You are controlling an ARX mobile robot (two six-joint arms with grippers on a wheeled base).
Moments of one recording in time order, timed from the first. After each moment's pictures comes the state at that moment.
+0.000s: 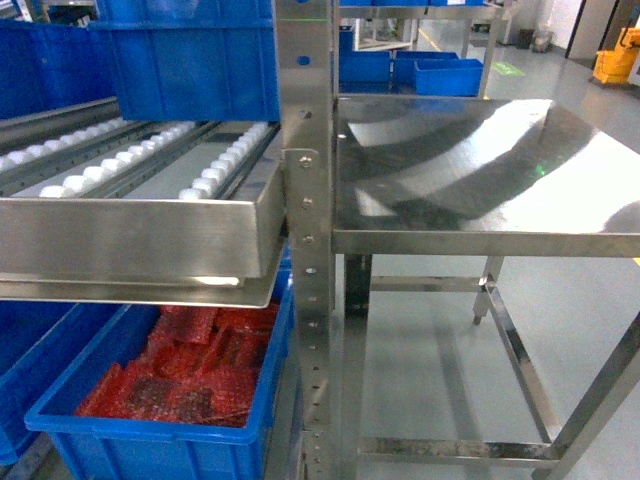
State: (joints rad) left arm -0.50 0.24 0.18 0.01 -0.67 -0.10; right arm 0.00 0.01 0.01 0.00 0.00 0.00
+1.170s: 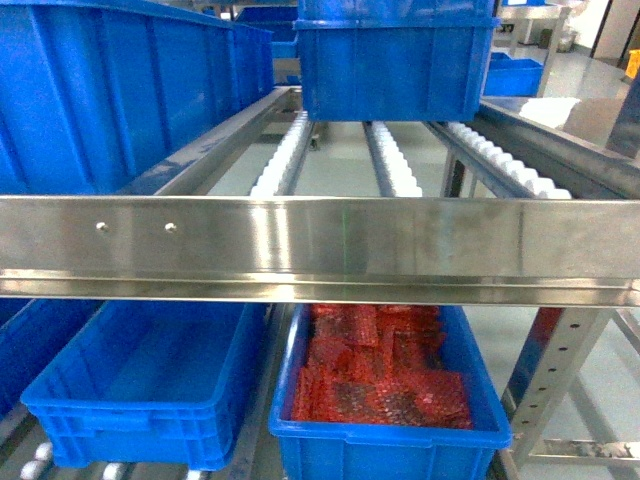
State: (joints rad) left arm -0.50 0.23 0.18 0.01 -0.67 -0.10; right arm 0.00 0.01 0.01 -0.01 0.00 0.00
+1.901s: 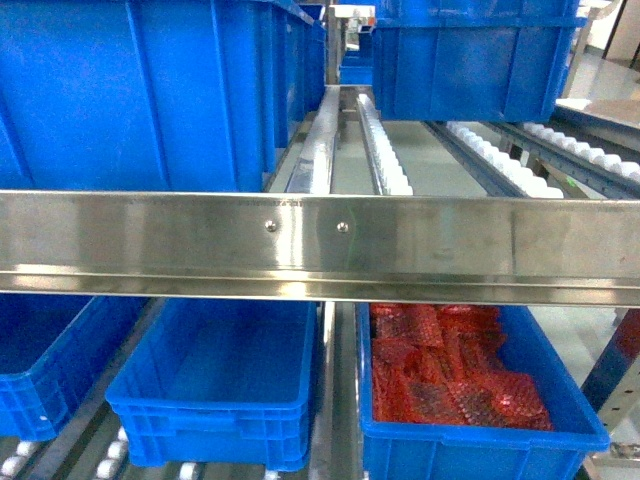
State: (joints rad) left arm -0.50 0.23 0.18 0.01 -0.67 -0.10; right arm 0.00 0.01 0.01 -0.01 0.00 0.00
